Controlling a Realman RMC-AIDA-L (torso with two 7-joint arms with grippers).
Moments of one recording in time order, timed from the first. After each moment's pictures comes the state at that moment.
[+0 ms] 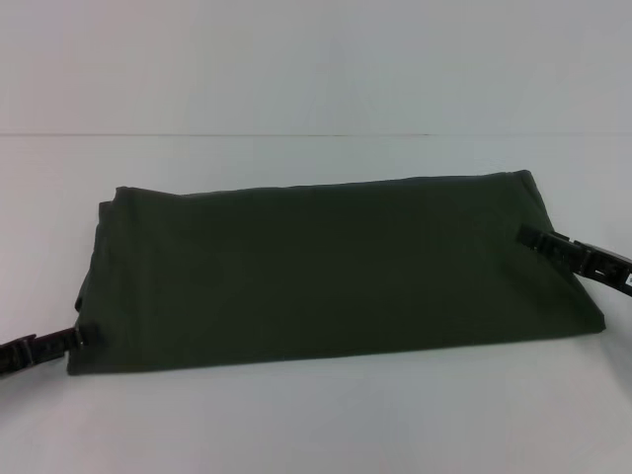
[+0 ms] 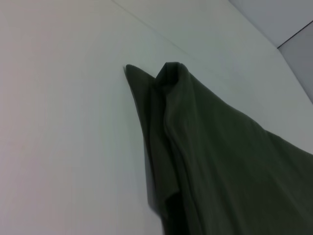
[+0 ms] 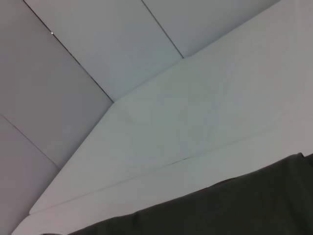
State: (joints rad) left arm -0.35 -1.99 0.49 0.58 2.14 1.34 -1.98; right arm 0.48 2.03 -0.54 -0.35 -1.75 -1.17 1.58
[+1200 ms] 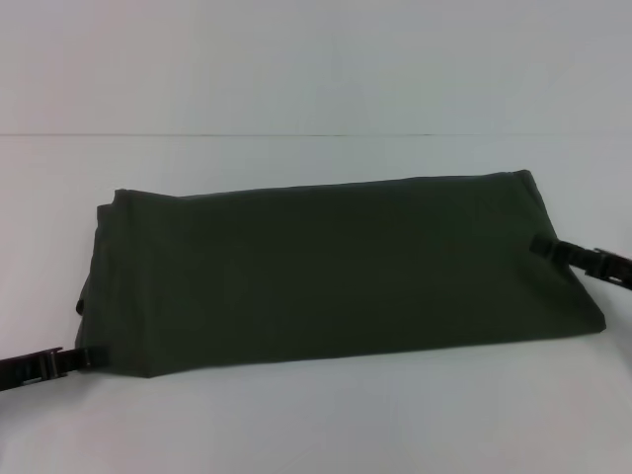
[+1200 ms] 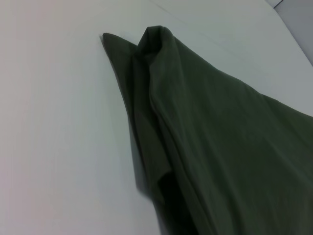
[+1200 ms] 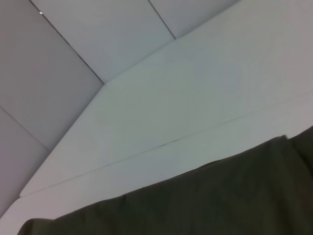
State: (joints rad) left arm -0.37 -2.00 0.56 0.60 2.17 1.32 -1.98; right arm 0.47 2.02 -0.56 -0.42 -1.86 -1.17 1.72
